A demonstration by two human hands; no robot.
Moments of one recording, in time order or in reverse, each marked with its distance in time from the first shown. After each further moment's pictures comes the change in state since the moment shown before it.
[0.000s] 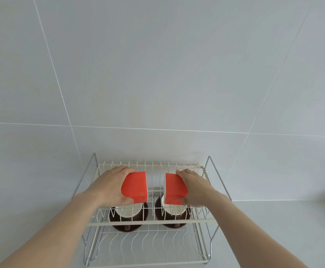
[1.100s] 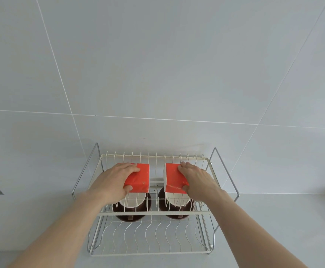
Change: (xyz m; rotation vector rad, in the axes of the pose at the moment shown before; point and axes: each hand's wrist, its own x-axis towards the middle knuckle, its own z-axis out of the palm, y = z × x) left_hand -0.005 -0.007 0.022 0.016 0.030 -0.045; right_hand 0.009 -0.004 0.019 -0.147 0.042 -0.042
